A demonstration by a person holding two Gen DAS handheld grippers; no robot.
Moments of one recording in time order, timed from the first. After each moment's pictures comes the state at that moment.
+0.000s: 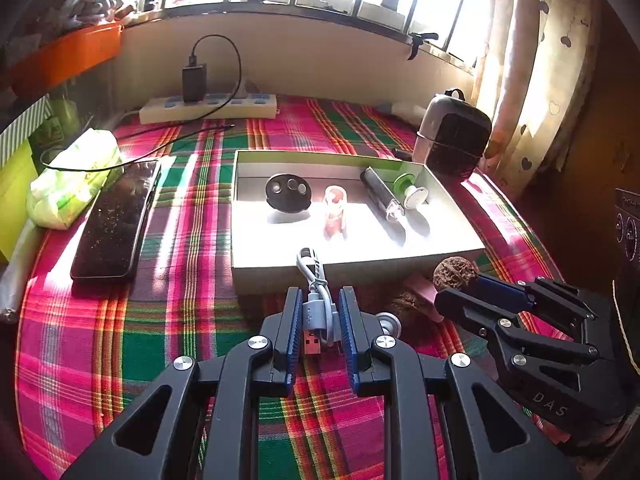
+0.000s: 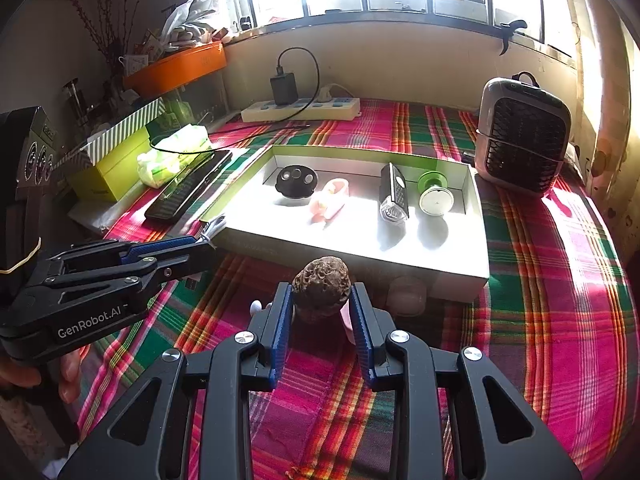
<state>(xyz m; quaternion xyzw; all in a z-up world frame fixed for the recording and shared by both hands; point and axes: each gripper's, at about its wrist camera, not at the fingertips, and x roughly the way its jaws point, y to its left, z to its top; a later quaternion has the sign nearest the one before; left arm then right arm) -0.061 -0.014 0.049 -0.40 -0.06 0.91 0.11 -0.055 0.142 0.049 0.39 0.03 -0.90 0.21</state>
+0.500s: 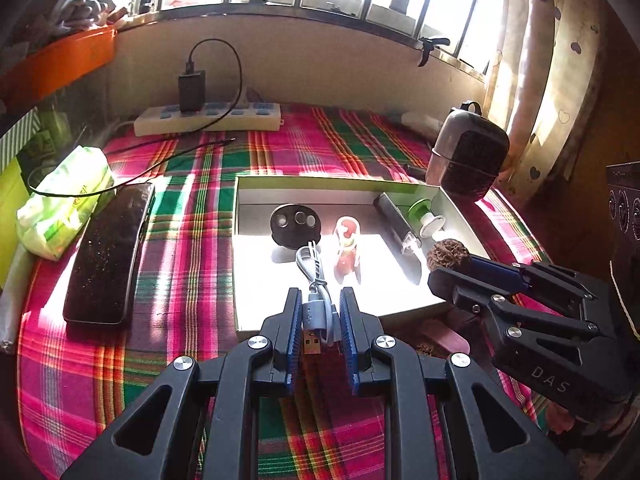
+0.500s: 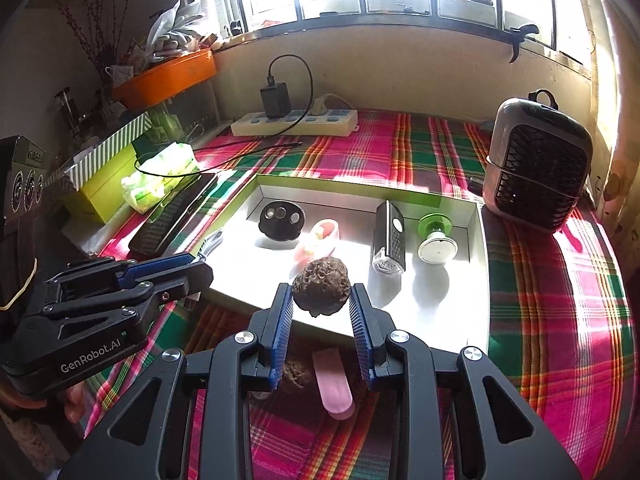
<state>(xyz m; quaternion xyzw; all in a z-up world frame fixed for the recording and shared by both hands) -0.102 -0.017 0.050 -0.40 -0.06 0.91 0.10 -0.112 0.135 0.055 0.39 0.03 -0.89 0.22</state>
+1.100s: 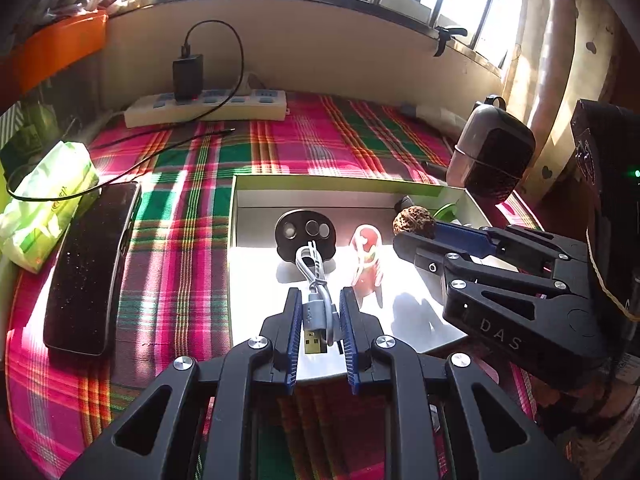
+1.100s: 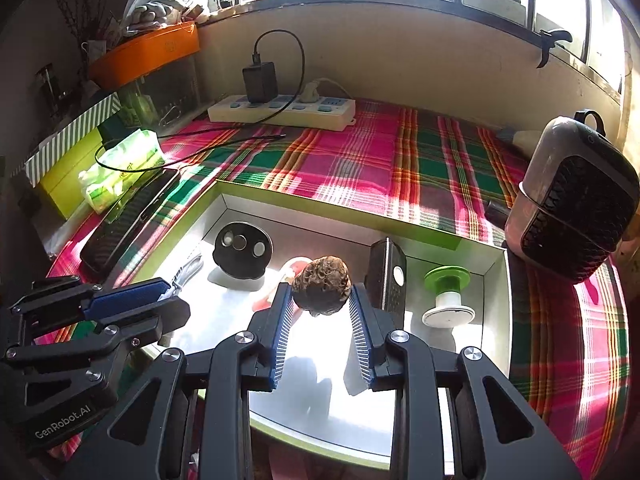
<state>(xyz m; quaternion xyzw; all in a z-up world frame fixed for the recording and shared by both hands) -0.138 -0.016 0.033 -0.42 -0.07 0.90 0.09 -0.178 0.112 0.035 0.41 0.07 -0.89 0.21</state>
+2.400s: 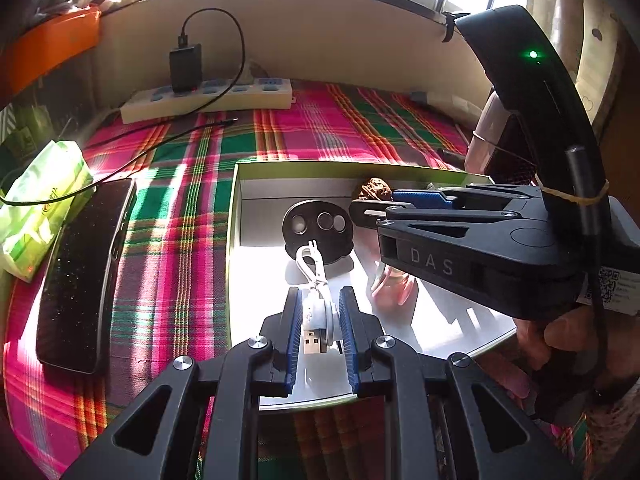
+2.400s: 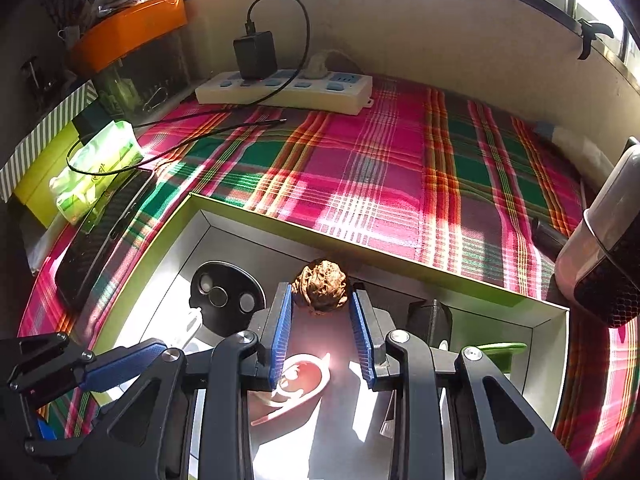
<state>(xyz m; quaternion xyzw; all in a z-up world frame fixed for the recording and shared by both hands) -0.150 -0.014 0.014 -0.43 -0.05 0.90 0.09 -0.231 0.081 0.013 0.45 0.08 -0.86 0.21</state>
